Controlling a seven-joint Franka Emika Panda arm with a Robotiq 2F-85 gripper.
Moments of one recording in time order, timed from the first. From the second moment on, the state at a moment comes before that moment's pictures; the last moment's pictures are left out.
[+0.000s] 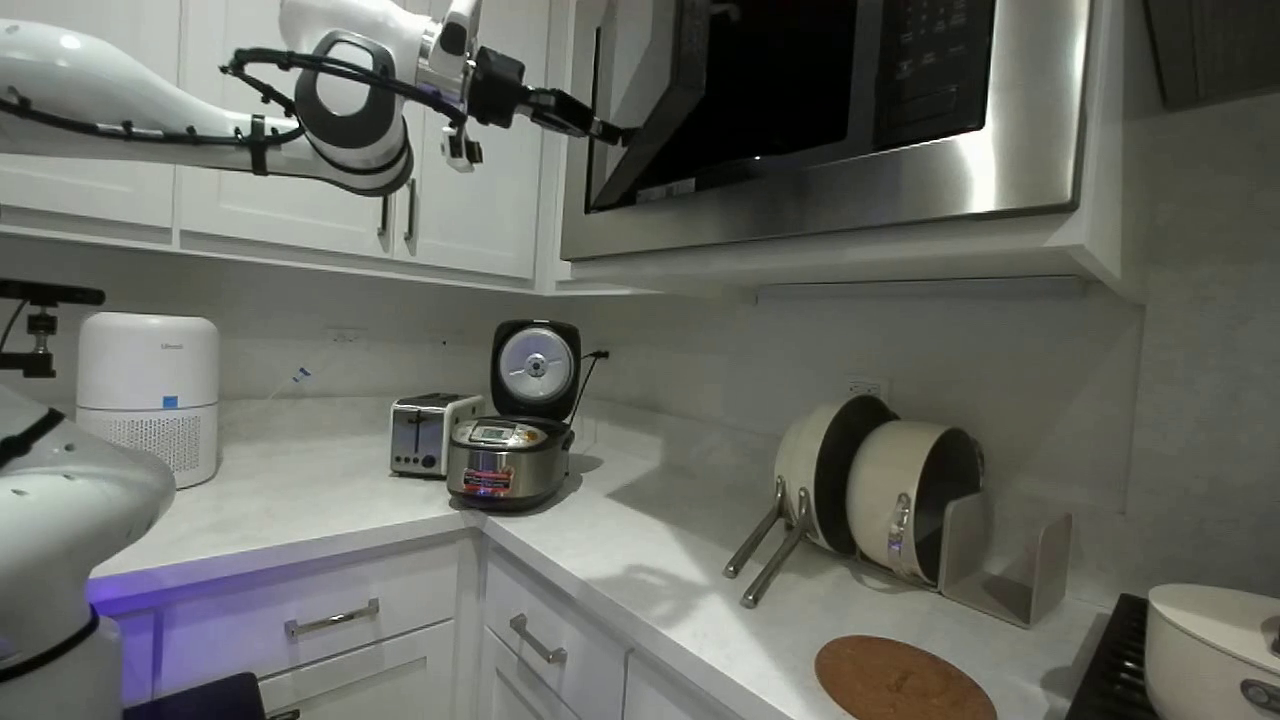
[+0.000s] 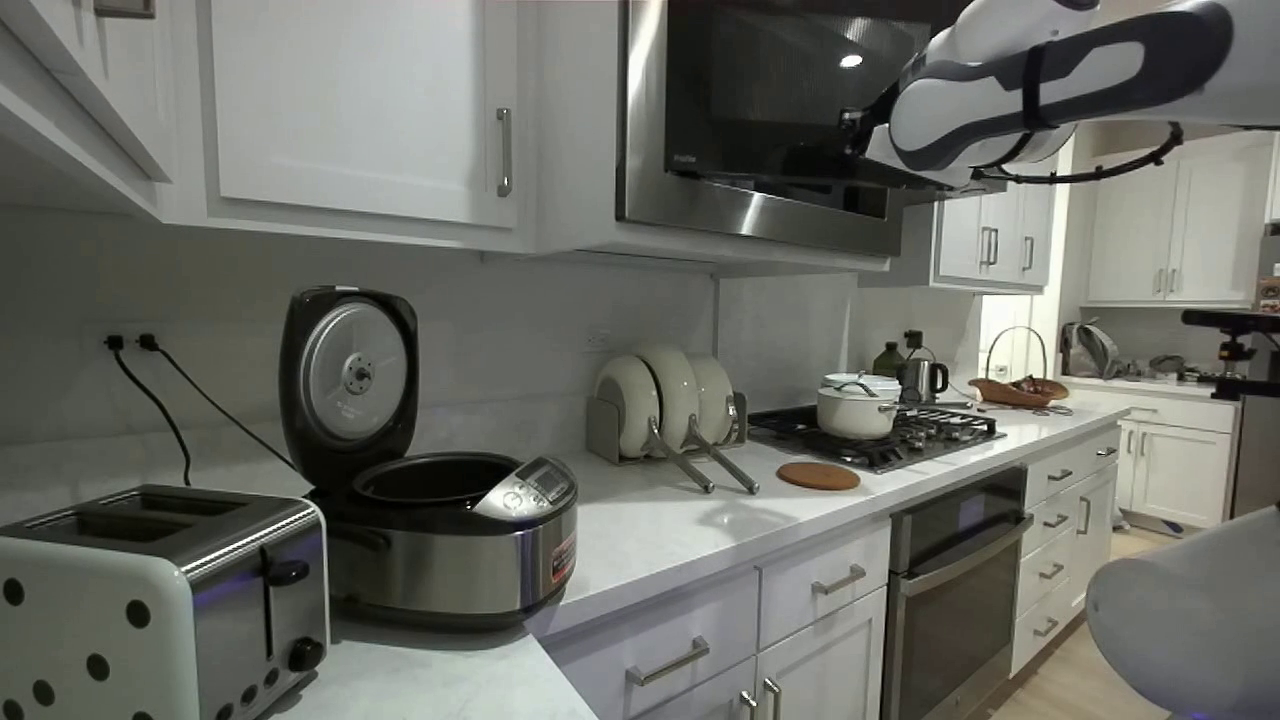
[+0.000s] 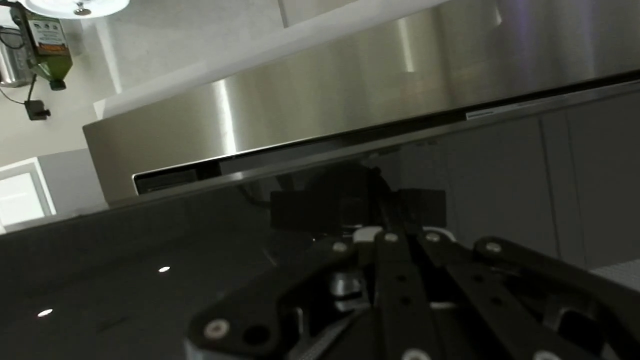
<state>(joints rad) -0.50 -0.72 0.10 -2.17 -0.06 2.86 0.32</state>
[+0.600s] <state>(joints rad) -0.49 -0.60 0.05 -2.07 -0.06 2.88 0.32</state>
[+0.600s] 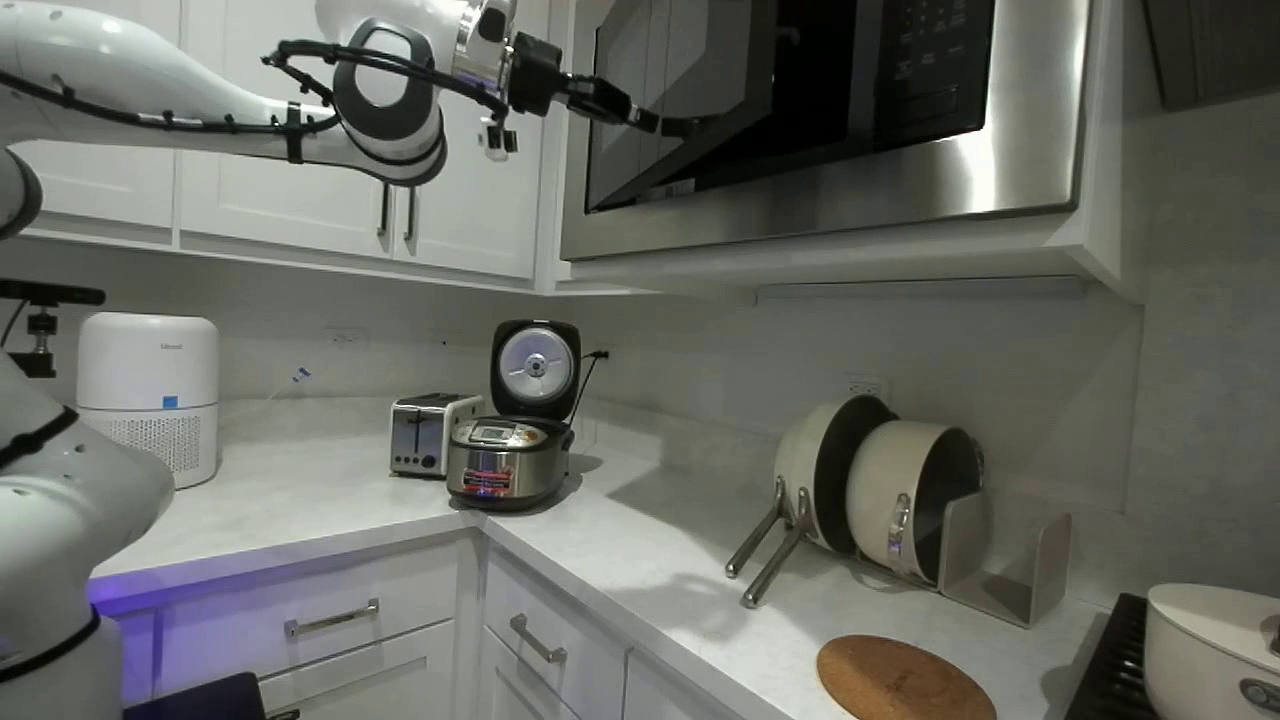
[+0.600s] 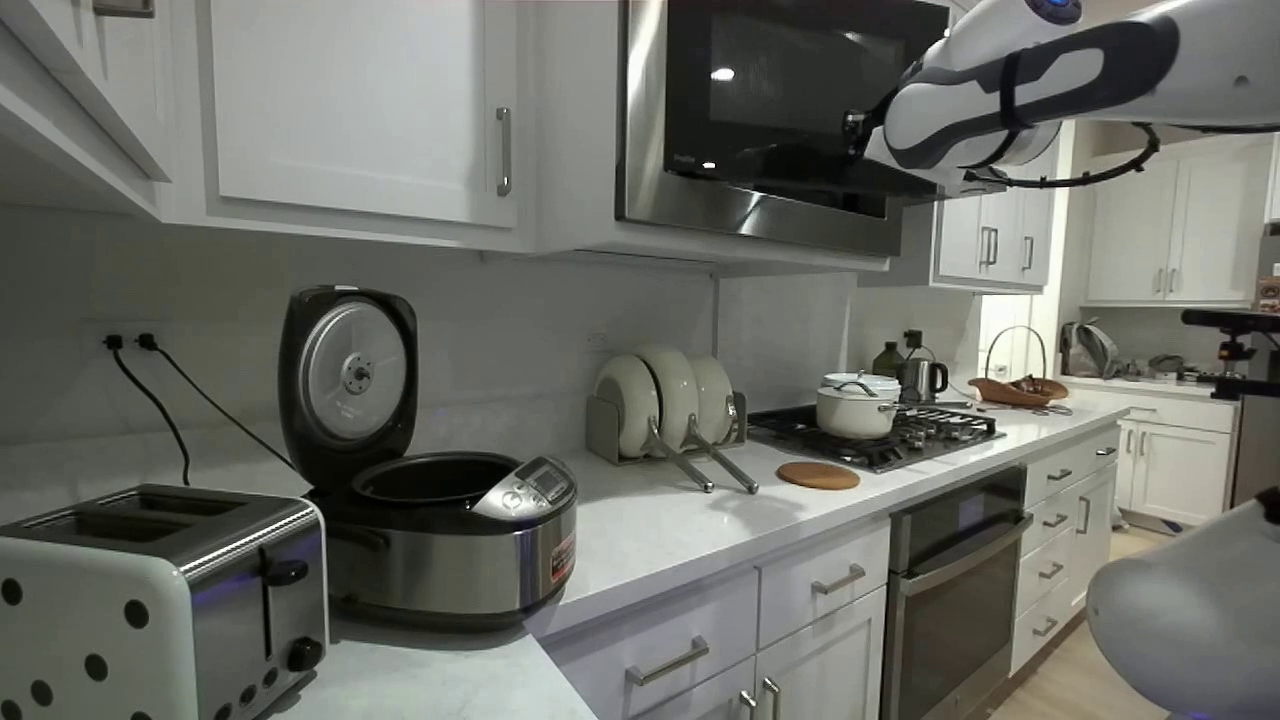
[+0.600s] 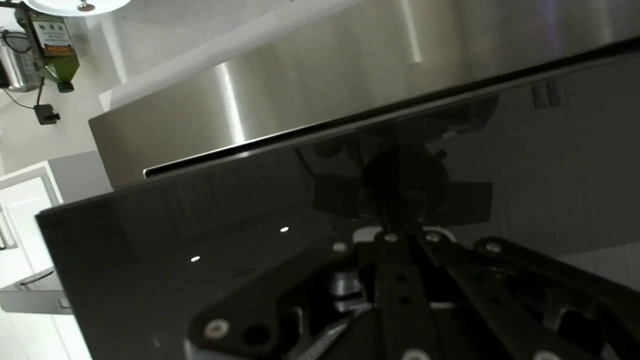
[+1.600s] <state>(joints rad) -0.09 -0.43 -0.18 -1.97 0.07 3.01 0.12</state>
